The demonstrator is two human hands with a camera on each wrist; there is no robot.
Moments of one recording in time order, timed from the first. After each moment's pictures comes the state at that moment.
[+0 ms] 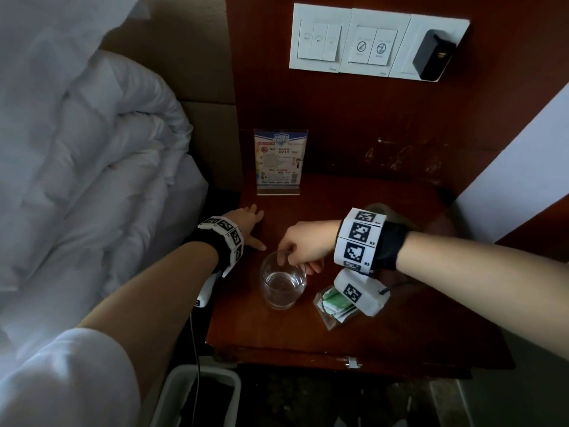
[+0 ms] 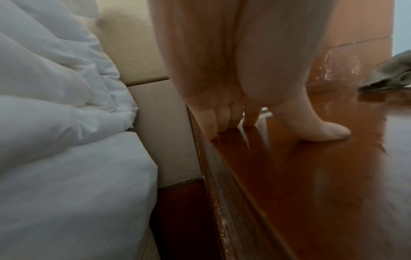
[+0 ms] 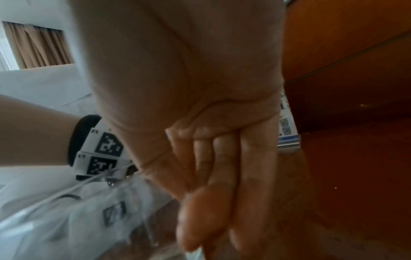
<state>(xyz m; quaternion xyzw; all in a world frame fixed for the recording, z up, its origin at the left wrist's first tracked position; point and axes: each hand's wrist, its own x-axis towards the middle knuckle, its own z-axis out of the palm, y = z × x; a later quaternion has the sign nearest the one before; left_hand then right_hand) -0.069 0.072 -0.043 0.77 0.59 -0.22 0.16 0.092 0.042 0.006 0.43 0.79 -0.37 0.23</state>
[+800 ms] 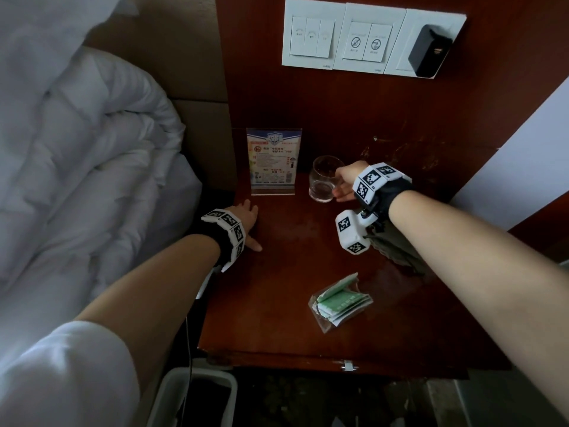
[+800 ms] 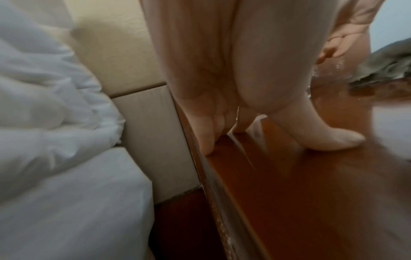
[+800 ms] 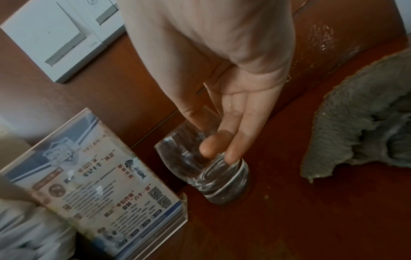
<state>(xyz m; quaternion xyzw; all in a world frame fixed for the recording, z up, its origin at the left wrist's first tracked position) -0.060 0.090 -0.045 0.75 0.58 -0.29 0.14 0.165 0.152 0.004 0.74 0.43 -0.47 -0.23</state>
